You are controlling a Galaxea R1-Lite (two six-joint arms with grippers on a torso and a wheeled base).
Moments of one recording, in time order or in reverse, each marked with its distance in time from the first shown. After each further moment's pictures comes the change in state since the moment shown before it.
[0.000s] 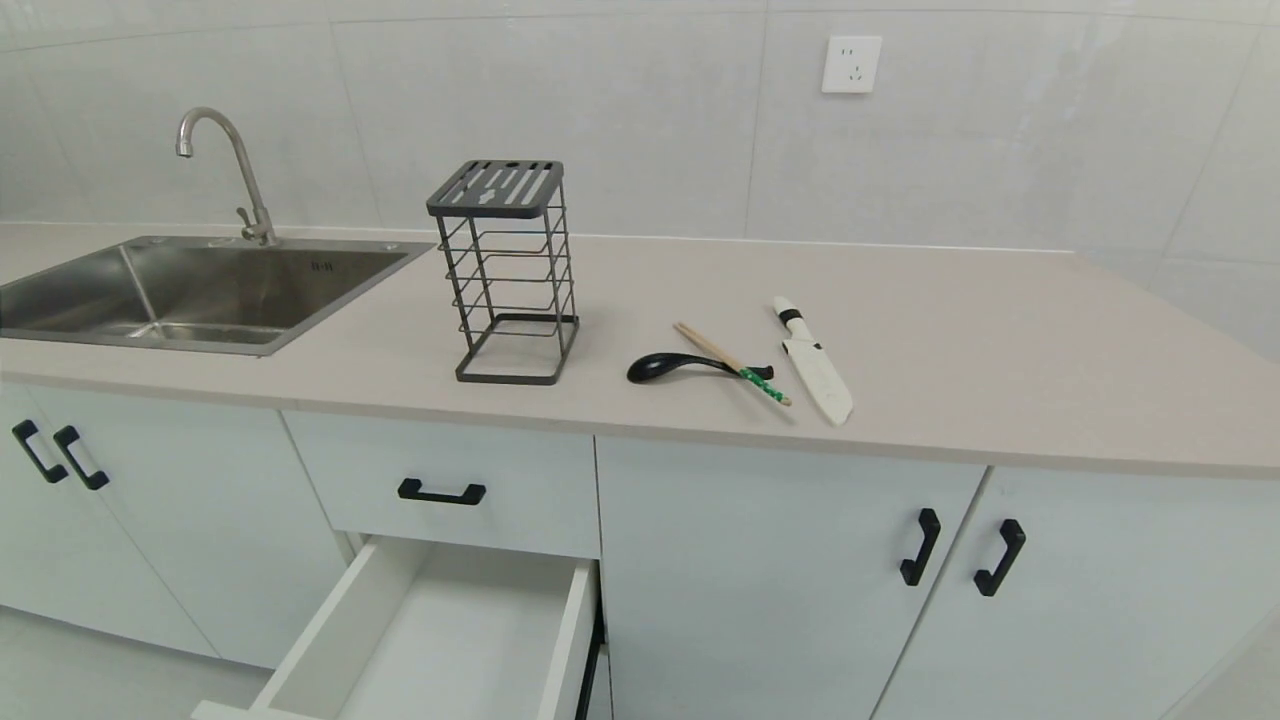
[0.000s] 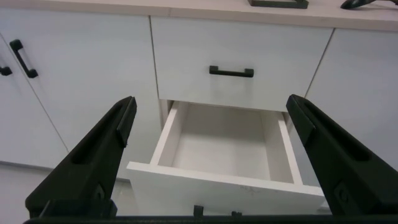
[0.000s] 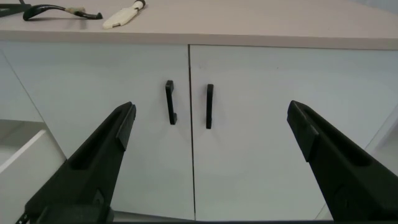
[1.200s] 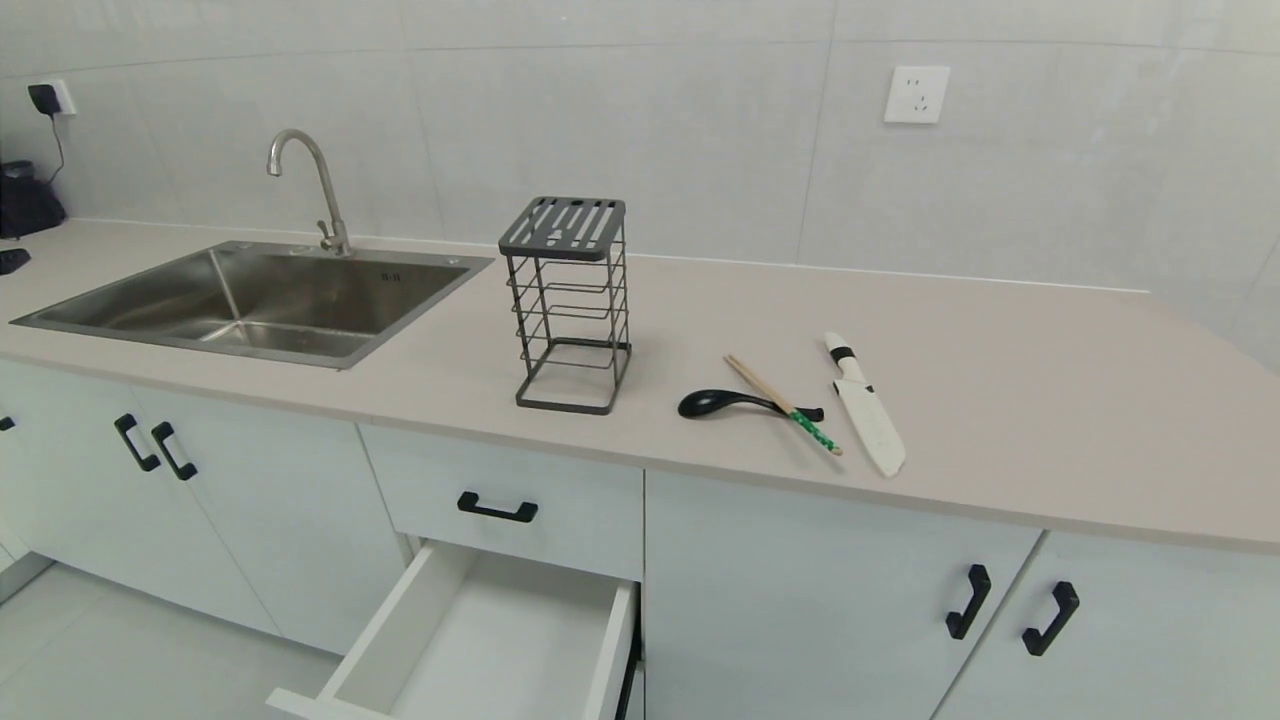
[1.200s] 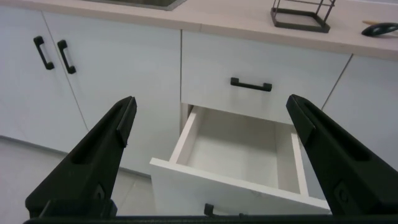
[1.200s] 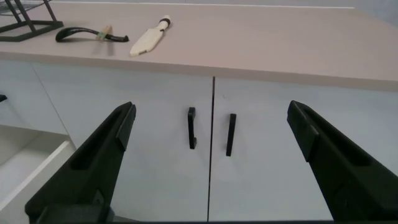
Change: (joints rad) left arm 0.000 0.000 0.000 -0.001 0.017 -0.034; right arm 0.000 0.000 0.000 0.000 -0.005 -0.002
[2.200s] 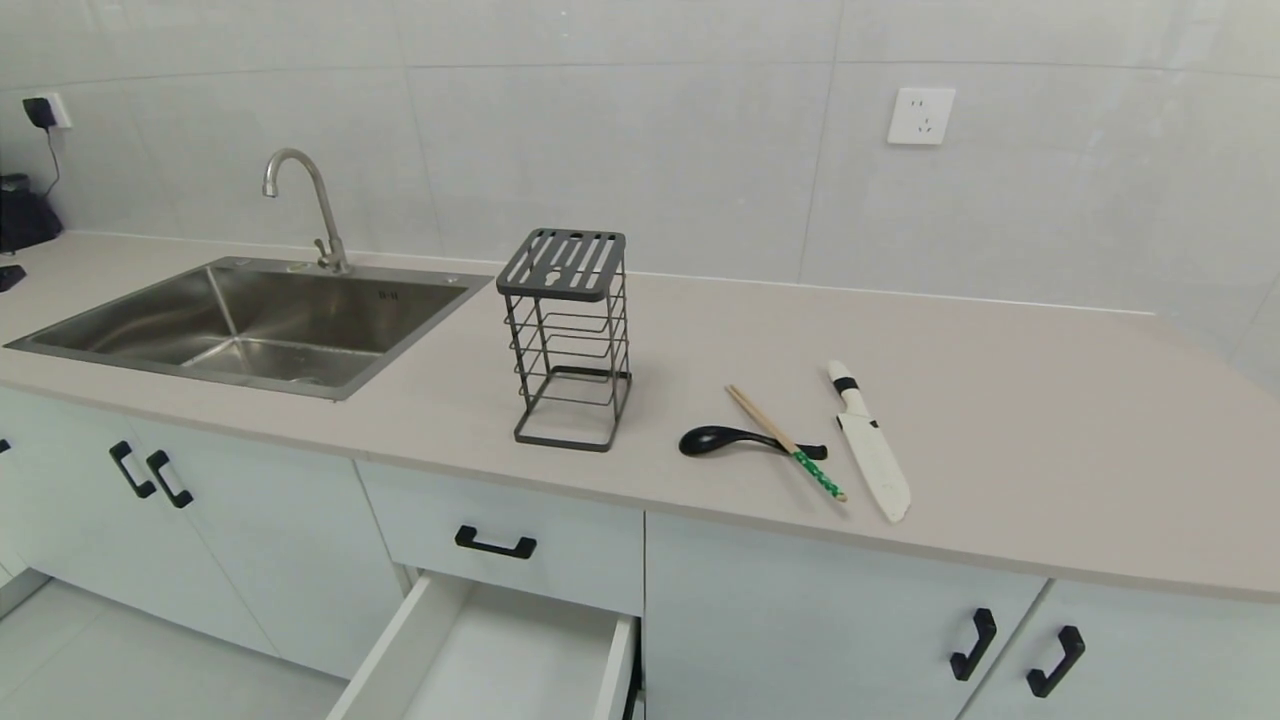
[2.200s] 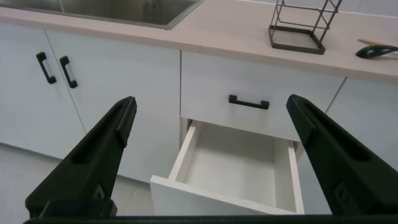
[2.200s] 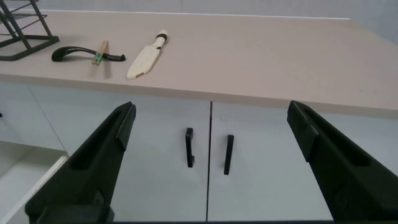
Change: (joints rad) left arm 0.000 0.000 0.000 0.000 0.000 0.001; right arm 0.000 0.000 0.000 0.000 -0.015 -0.002
